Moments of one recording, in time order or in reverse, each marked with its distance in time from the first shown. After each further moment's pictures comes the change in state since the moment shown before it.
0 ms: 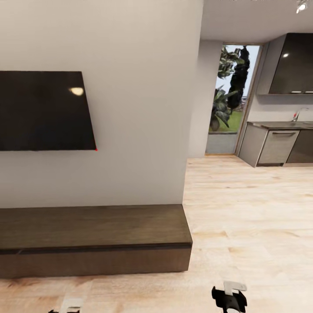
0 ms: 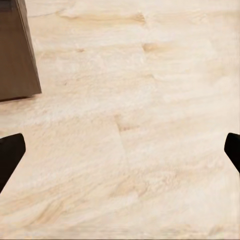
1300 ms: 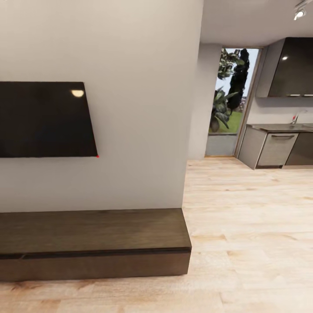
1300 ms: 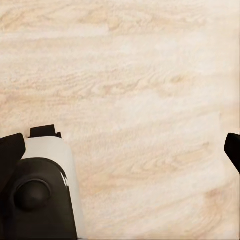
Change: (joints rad) left arm 0.360 -0.008 0.000 0.039 -0.001 -0.107 -0.023; right arm 0.410 0.000 0.003 0.027 0.001 0.001 -0.001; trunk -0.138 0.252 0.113
